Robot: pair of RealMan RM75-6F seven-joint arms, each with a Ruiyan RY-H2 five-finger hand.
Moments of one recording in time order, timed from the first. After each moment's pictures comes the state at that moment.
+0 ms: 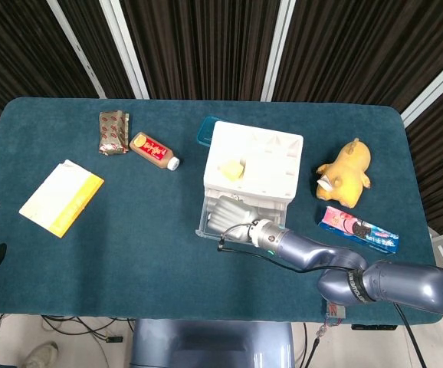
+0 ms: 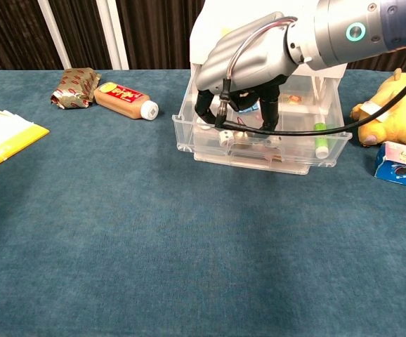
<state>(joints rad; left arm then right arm) -0.12 -0.95 -0.09 -1.82 1.32 1.42 0.13 1.29 -1.21 0.06 -1.68 -1.17 0.55 -0.55</state>
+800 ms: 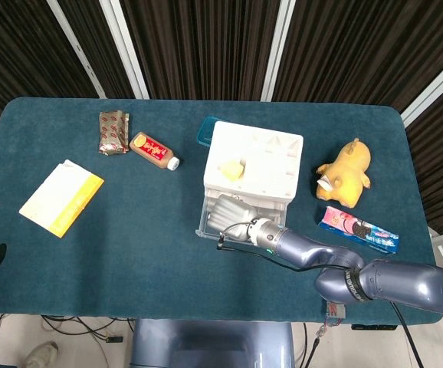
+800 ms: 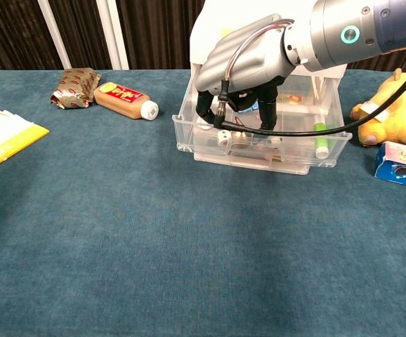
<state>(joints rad) -0.12 -0.95 -0.09 -1.82 1.32 1.42 0.13 1.31 -1.22 0.05 -1.67 -1.15 0.56 -0.56</state>
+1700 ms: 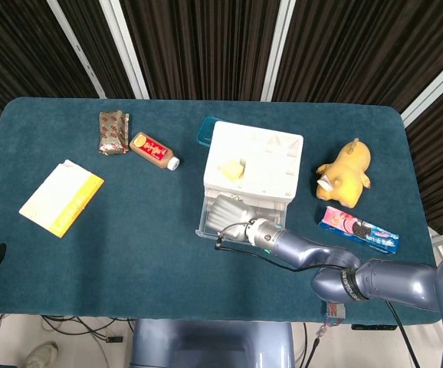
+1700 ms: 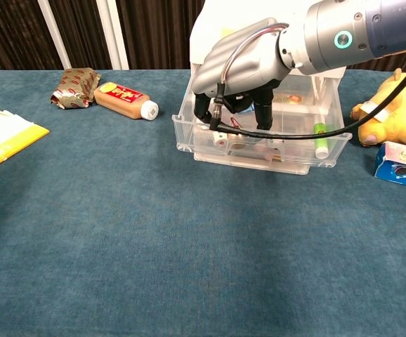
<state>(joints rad) -0.12 -0.95 -0.09 -1.82 1.31 1.41 0.12 1.32 -1.24 0.04 -1.66 -1.13 0.57 -0.58</state>
